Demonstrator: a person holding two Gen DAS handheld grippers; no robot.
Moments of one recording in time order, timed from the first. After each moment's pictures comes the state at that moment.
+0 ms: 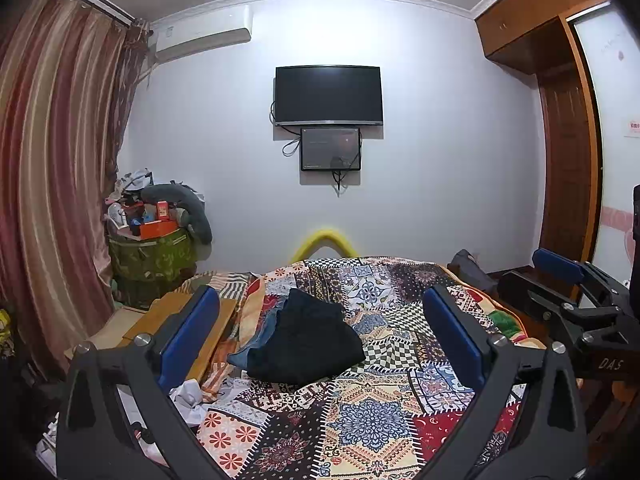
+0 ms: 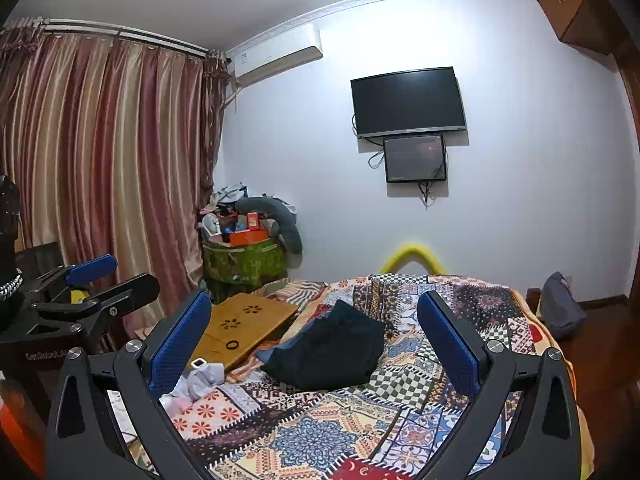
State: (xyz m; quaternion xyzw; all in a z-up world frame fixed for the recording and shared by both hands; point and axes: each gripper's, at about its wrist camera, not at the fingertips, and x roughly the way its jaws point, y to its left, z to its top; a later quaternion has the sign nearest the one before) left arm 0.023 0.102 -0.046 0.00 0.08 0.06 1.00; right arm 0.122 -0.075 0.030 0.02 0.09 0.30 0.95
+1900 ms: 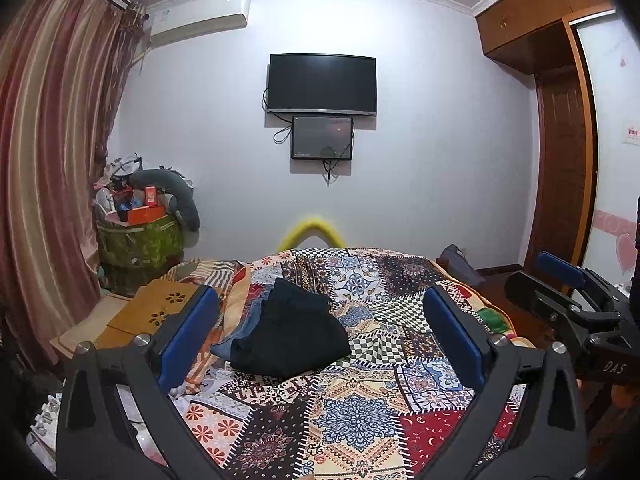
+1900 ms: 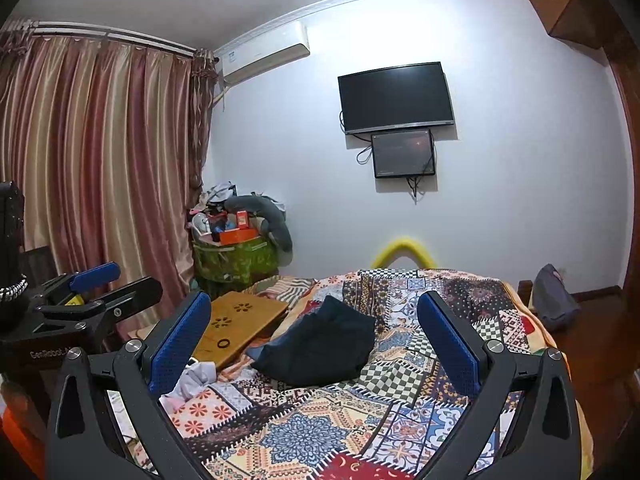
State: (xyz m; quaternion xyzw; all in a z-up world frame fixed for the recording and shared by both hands) left arm 0.038 0.108 -0.054 -0.02 0.10 0.03 0.99; right arm 0.118 -0.086 0.031 0.03 0.10 0.28 0.95
